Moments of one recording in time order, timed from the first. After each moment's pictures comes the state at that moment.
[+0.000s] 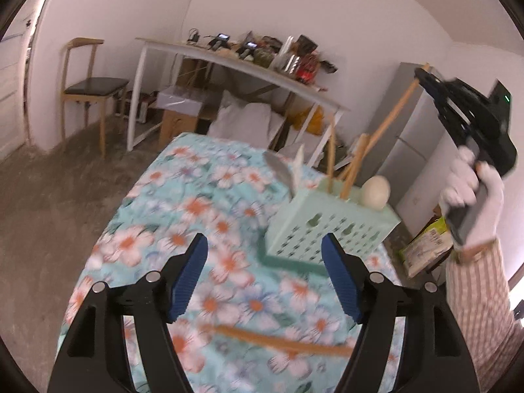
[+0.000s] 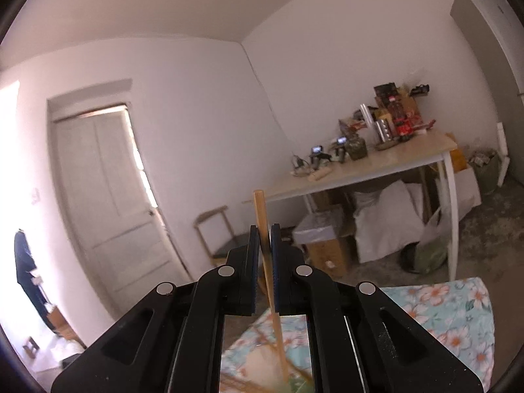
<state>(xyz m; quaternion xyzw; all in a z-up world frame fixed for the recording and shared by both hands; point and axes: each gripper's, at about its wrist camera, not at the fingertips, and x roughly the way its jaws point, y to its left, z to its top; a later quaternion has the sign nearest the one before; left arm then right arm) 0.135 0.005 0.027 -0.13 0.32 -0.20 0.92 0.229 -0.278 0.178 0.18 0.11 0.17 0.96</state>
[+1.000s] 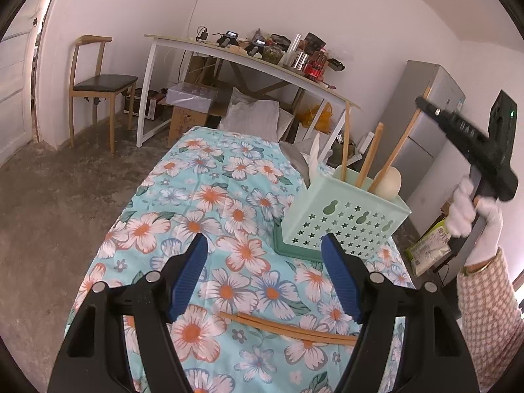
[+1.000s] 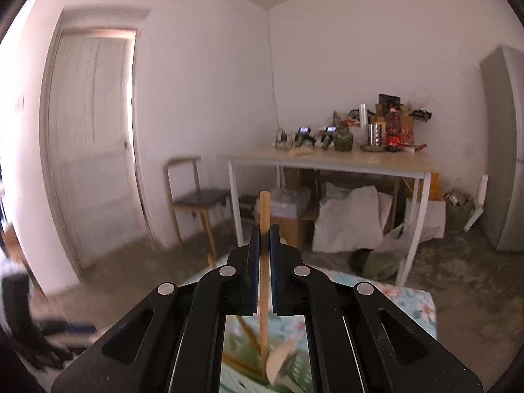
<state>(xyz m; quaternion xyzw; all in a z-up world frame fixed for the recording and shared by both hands) 0.131 0.013 0.019 -0.13 0.33 -0.20 0.92 0.201 -0.242 0.140 0.00 0.17 0.13 0.98</state>
